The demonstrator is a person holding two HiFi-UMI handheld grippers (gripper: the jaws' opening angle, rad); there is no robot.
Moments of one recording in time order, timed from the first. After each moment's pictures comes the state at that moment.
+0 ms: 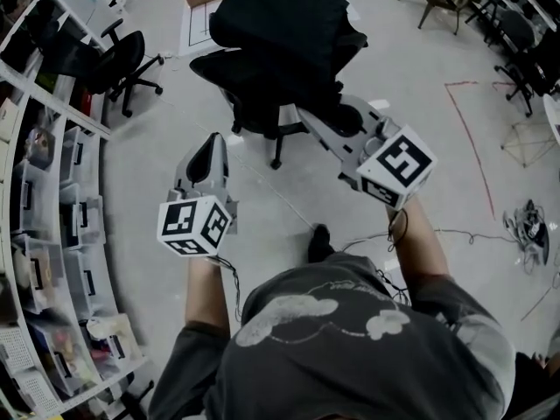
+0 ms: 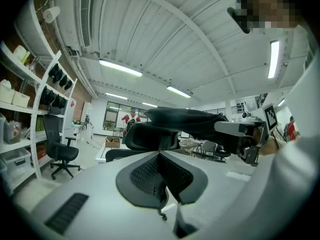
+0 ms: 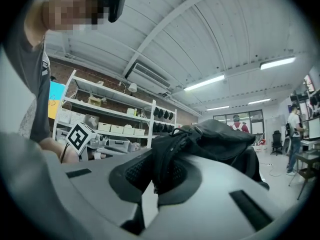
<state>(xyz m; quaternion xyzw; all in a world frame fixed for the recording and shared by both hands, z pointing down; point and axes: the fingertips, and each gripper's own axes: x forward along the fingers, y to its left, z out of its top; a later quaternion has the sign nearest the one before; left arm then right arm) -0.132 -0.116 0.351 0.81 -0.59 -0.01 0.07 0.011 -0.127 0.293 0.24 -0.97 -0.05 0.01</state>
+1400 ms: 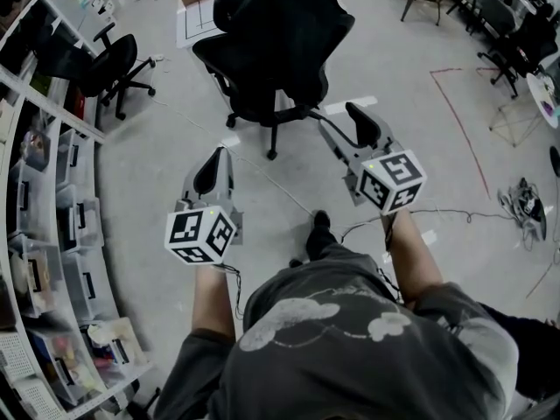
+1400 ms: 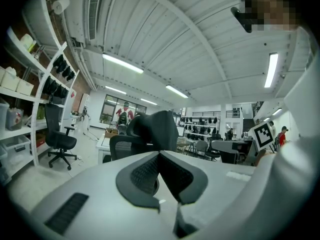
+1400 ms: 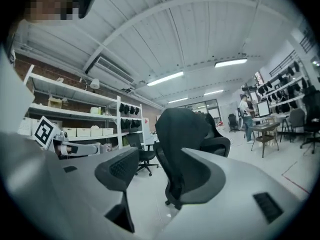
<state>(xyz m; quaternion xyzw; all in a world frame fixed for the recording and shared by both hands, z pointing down) -0.153 -0.017 0.382 0.82 -0.56 -0.02 0.11 0.060 -0.065 0.371 0.45 -0.89 0.07 0.00</state>
